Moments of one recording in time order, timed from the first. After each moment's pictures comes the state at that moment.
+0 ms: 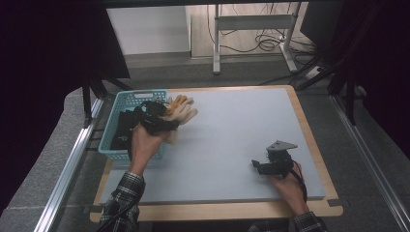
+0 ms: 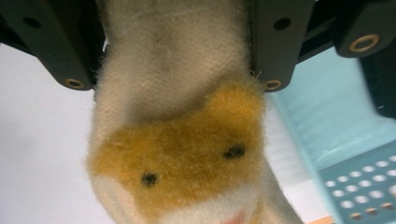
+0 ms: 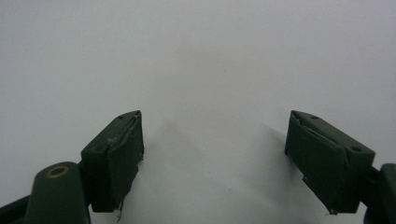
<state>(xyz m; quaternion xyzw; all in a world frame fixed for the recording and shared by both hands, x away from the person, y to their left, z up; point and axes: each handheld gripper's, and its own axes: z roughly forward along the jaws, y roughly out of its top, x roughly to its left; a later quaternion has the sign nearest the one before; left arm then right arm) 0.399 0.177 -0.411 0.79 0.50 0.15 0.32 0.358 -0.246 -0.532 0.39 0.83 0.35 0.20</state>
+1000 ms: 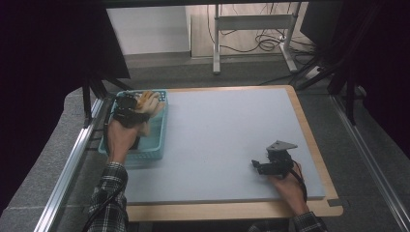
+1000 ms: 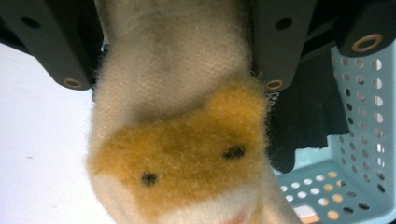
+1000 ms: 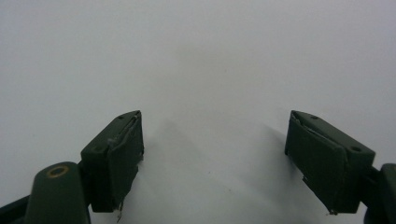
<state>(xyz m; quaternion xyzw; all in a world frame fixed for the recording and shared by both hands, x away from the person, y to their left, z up) 0.424 0.257 -0.426 0.73 0.60 0.19 0.26 0.358 -0.246 -0.532 0.39 0.83 0.35 0.20</state>
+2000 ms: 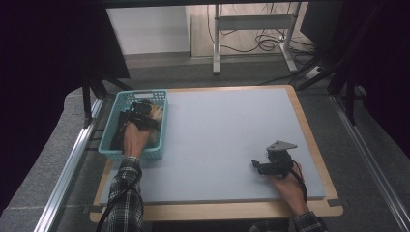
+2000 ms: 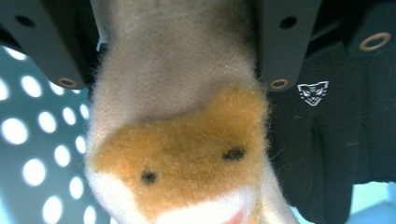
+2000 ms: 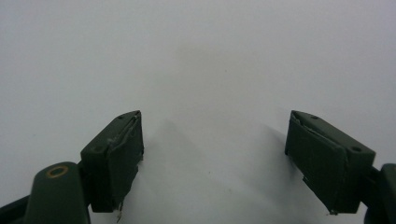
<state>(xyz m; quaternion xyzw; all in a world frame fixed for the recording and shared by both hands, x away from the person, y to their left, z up) 0.471 0.232 -0.493 0.77 0.60 0.16 0.15 0.358 -0.246 -0.532 0.39 0.83 0.35 0.19</state>
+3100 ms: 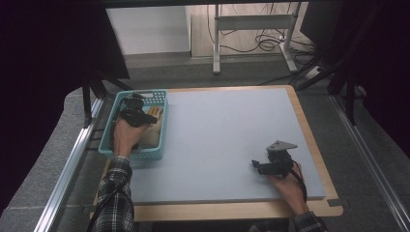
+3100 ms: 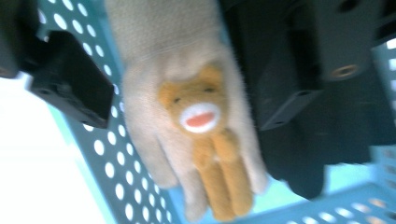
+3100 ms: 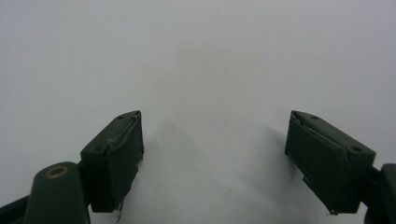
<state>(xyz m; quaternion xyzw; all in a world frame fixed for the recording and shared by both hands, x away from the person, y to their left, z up) 0.454 0.257 -0.453 0.75 0.60 0.16 0.23 0.358 -0.246 -0.532 0.39 0.83 0.35 0.19</state>
